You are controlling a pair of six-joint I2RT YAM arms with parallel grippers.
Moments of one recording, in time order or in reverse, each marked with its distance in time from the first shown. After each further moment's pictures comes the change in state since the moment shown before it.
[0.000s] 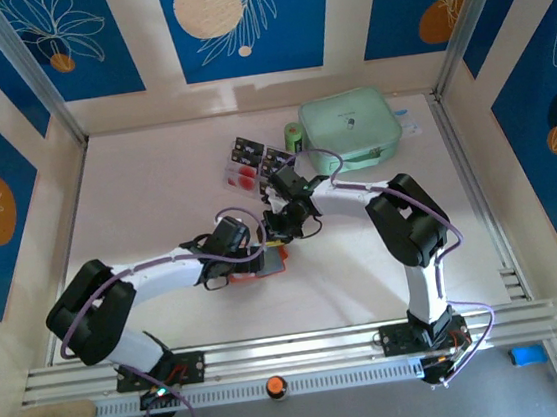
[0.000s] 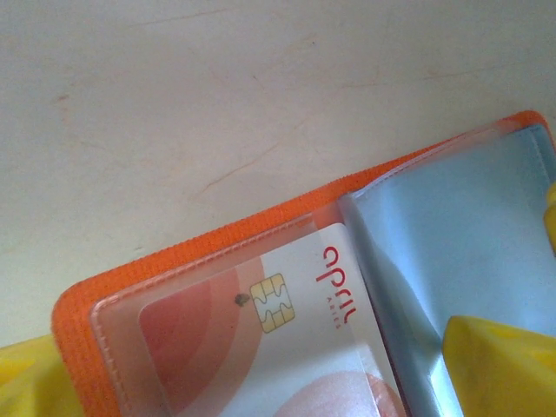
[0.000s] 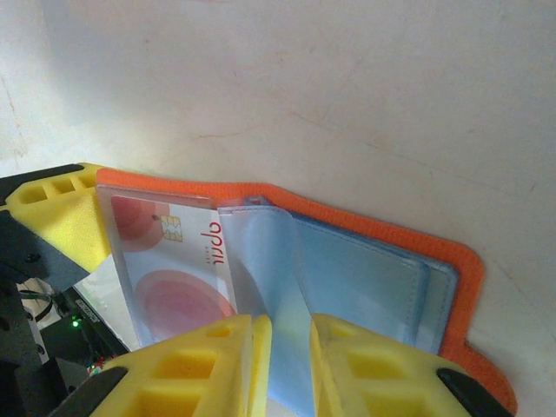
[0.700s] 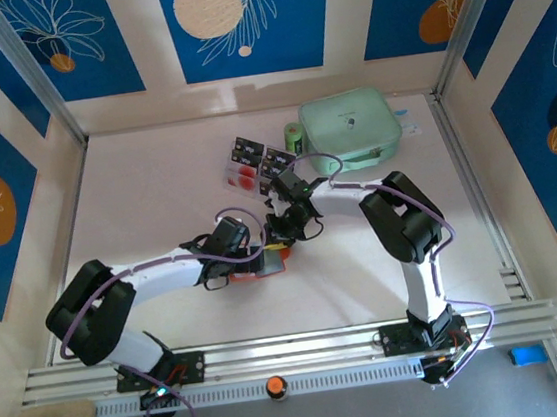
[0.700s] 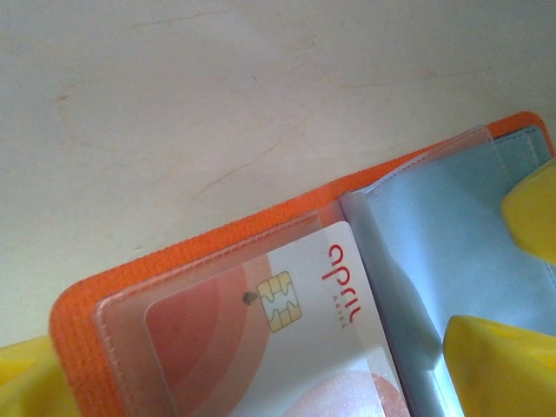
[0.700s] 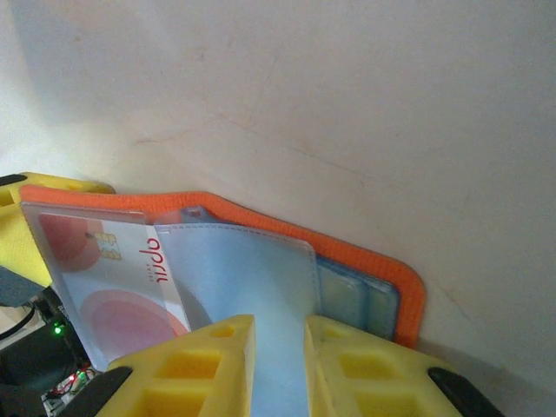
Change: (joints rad) left arm 0.000 -0.004 -0.003 0.003 0.000 0.000; right arm -0.024 0.031 -0.016 0.007 0.003 -0.013
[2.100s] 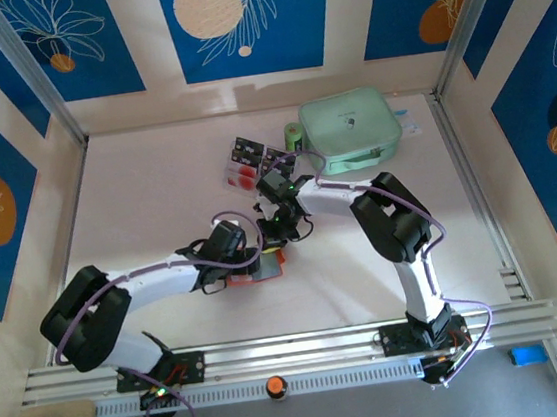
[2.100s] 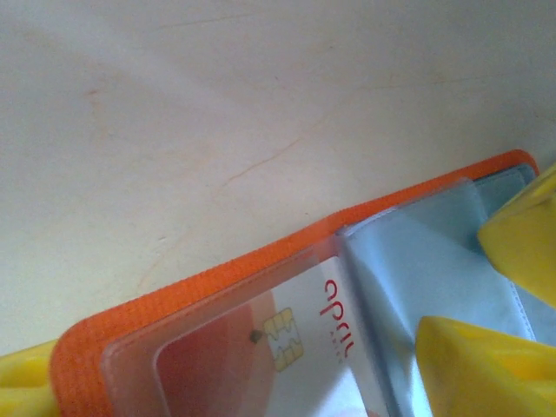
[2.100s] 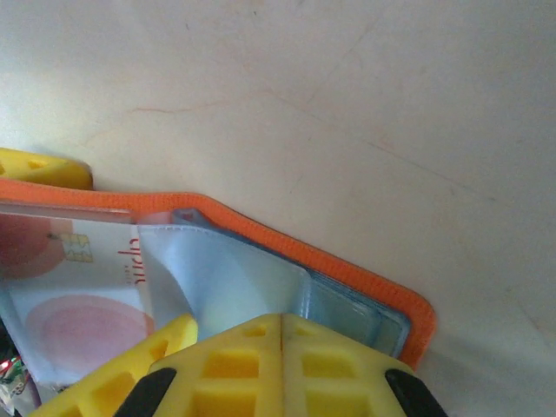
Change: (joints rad) left arm 0.000 -0.045 -0.064 0.061 -0.020 -0.011; right arm 0.060 0.064 0.139 -0.167 0.065 -0.122
